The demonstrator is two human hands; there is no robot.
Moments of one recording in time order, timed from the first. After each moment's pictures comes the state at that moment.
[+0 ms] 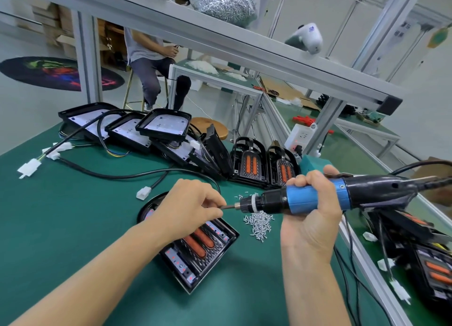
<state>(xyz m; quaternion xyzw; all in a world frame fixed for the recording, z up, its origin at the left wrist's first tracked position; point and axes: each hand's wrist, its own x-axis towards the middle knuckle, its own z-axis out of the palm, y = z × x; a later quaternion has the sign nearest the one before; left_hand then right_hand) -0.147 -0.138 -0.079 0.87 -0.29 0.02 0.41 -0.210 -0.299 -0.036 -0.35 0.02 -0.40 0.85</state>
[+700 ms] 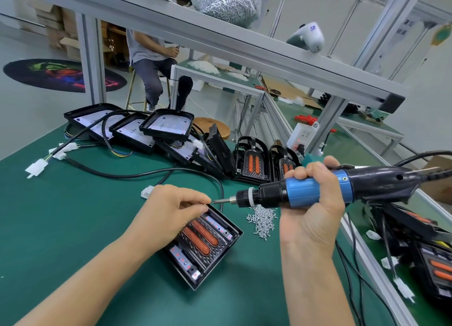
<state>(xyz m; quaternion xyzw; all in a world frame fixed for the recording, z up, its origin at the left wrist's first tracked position) -0.166 -0.107 -0.091 0.80 -0.19 0.01 0.57 -0.212 -0.287 -0.026 -0.33 -0.01 -0.37 0.87</state>
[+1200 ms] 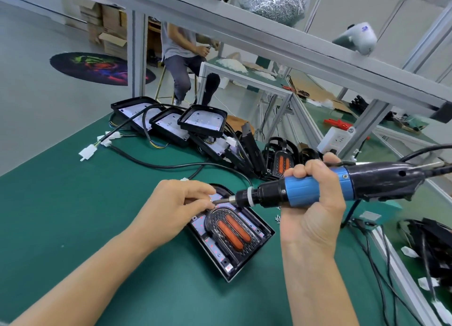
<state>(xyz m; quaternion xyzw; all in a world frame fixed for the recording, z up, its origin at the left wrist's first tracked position) -0.173 -0.061 -0.099 0.81 -0.19 0.05 0.55 -0.201 -0.238 -0.037 -0.38 -0.03 -0.31 0.87</state>
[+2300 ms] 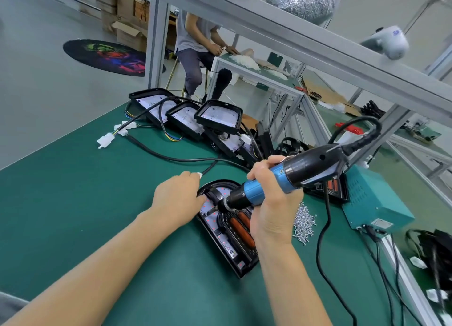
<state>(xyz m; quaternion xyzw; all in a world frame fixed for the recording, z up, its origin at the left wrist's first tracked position) -0.133 -0.058 -0.131 0.98 -0.06 0.01 0.18 -0.176 -0.193 -0.076 -0.56 -0.05 -0.27 0.78</state>
